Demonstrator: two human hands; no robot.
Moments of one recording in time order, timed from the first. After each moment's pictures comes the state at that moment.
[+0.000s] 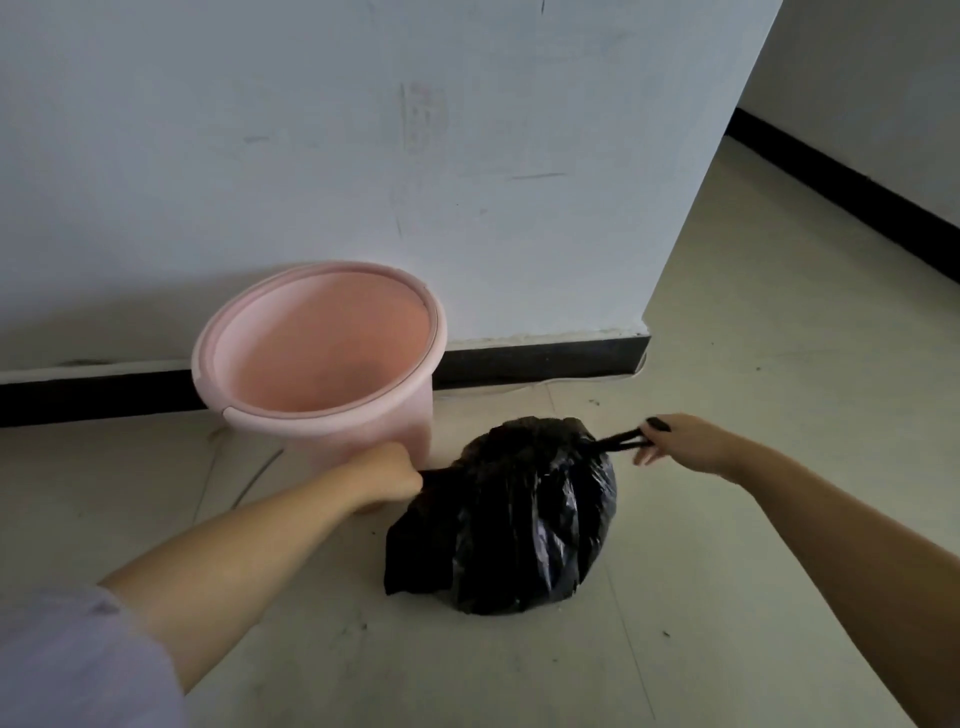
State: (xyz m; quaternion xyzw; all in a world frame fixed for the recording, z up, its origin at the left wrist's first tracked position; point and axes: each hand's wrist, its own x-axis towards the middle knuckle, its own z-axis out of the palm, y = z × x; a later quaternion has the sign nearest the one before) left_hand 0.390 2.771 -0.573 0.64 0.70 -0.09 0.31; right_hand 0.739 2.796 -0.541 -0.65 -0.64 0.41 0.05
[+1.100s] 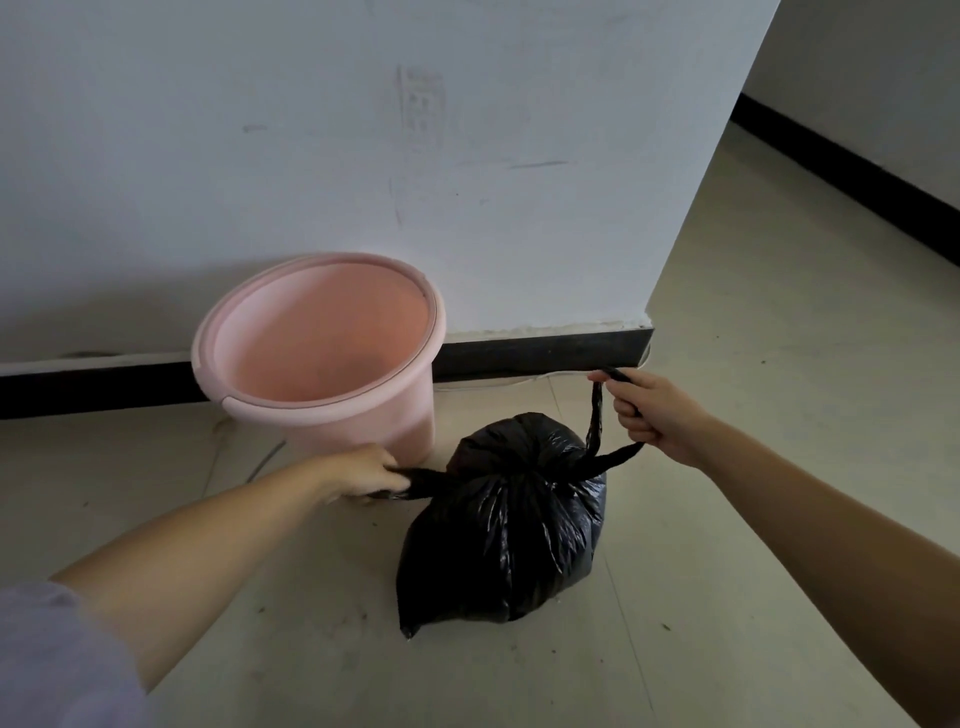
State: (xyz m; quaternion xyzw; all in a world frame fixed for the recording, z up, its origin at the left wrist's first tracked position) left_hand 0.356 2.774 -0.593 0.62 0.67 -0.06 0.41; right_hand 0.701 2.802 -0.534 -0.57 -0.46 0.61 0.32
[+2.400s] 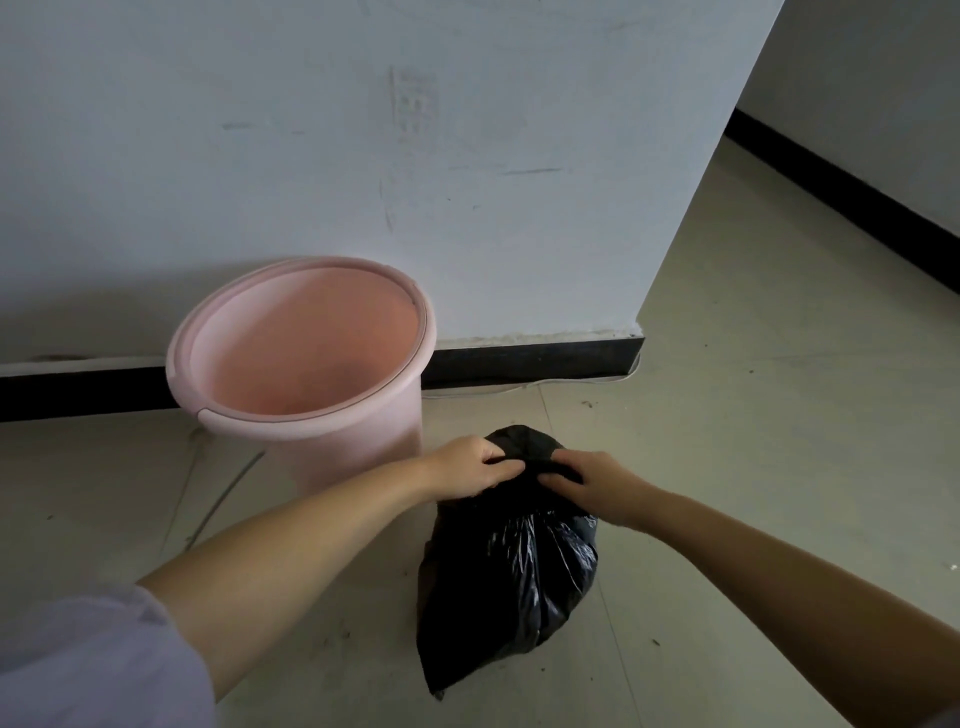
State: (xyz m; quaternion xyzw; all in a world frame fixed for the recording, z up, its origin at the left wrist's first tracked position) left_hand 0.466 2.786 -0.572 0.70 0.52 0.06 0.48; right_hand 0.669 2.772 -0.573 -0.53 -0.78 0.34 0.05
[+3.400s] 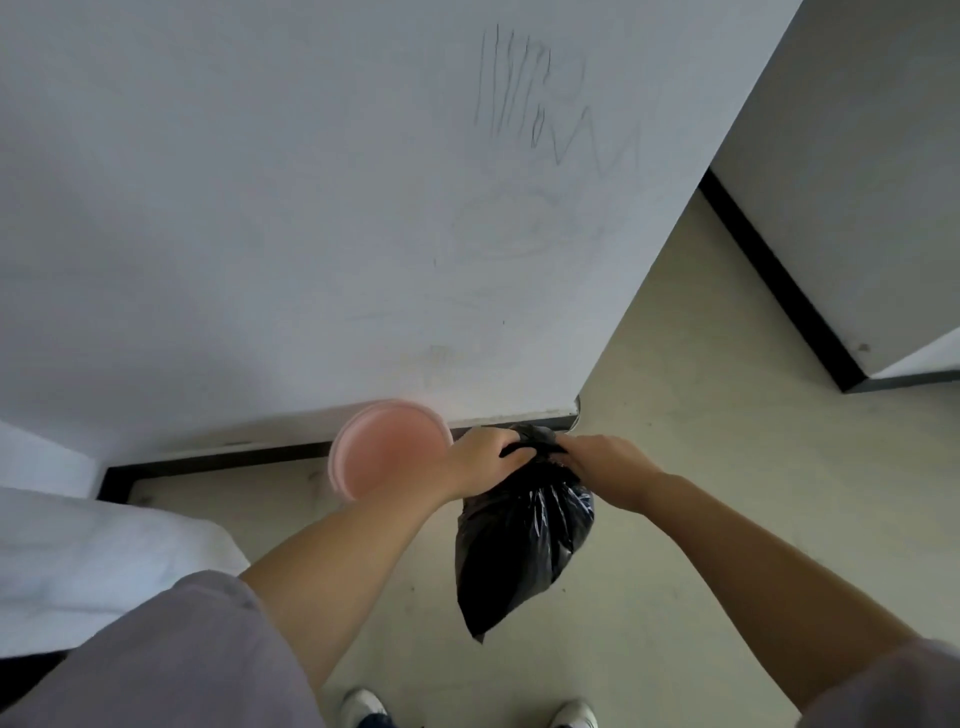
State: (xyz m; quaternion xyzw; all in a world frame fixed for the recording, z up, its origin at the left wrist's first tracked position) left_hand 0.464 2.762 -0.043 0.75 0.51 0.07 0.43; right_hand 0.661 2.758 -0.032 -0.54 -0.81 0.21 -0.10
